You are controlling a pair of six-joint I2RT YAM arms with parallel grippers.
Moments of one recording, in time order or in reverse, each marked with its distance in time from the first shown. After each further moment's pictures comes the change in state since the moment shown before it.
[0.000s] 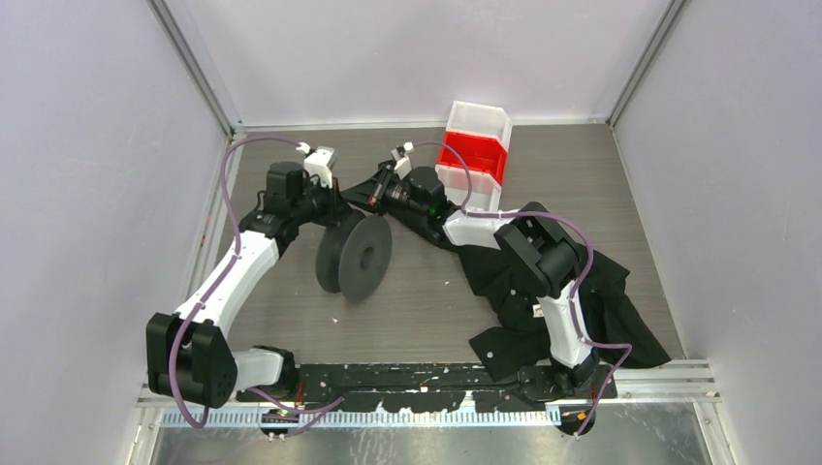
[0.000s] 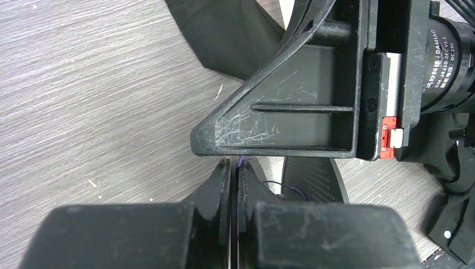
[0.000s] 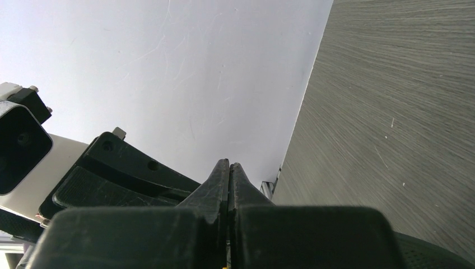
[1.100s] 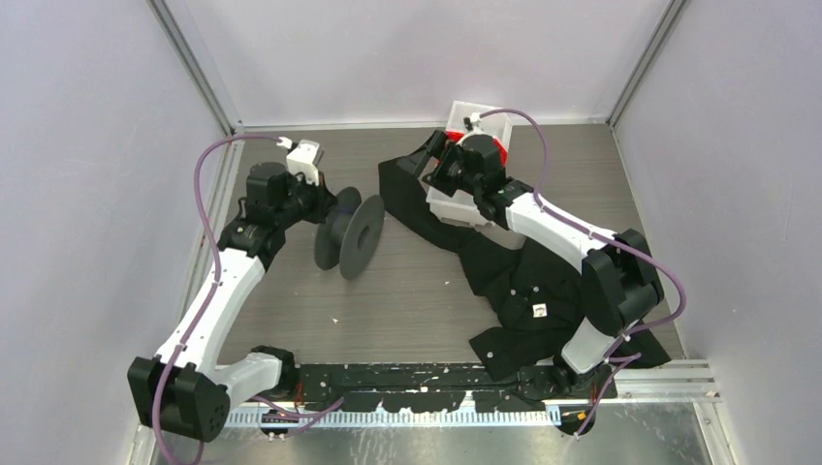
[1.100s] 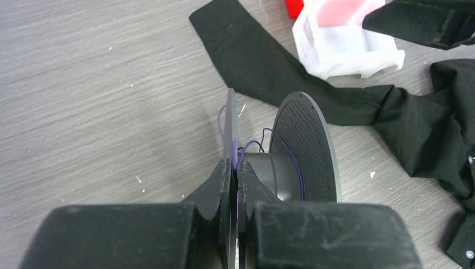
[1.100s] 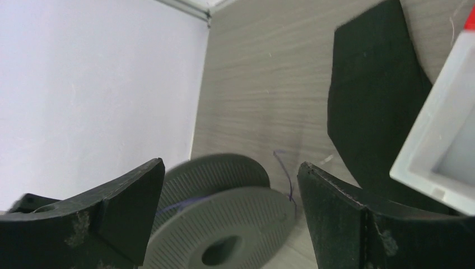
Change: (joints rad) left arm 0.000 -0.140 0.056 -0.075 -0.093 0.040; right arm -0.199 -0.445 -0.103 -0.638 0.272 -0.405
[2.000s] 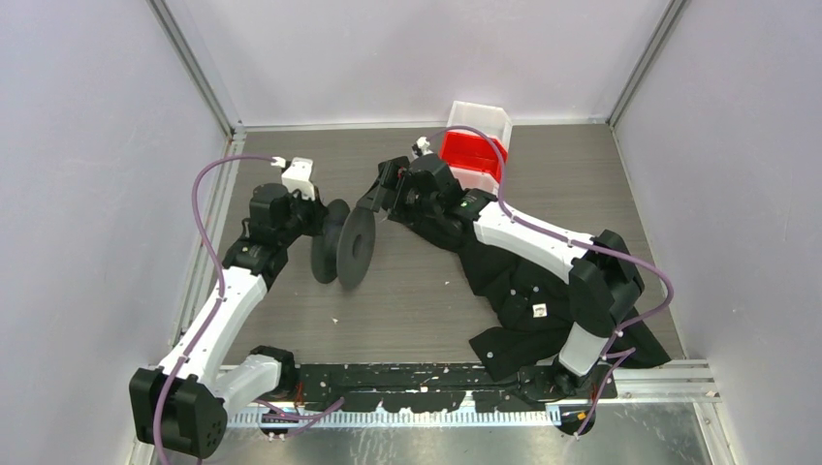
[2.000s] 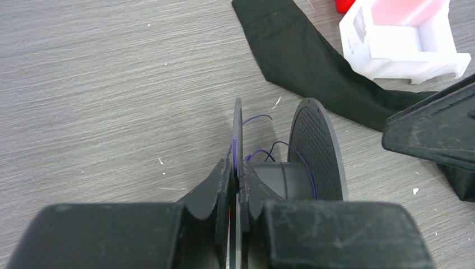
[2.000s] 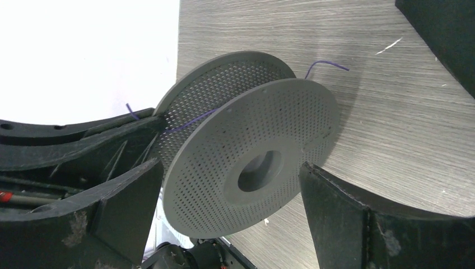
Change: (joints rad) left arm 0.000 -0.104 -0.206 0.129 -0.158 -0.017; right arm 0.251 0.045 0.134 -0.301 0.064 0.034
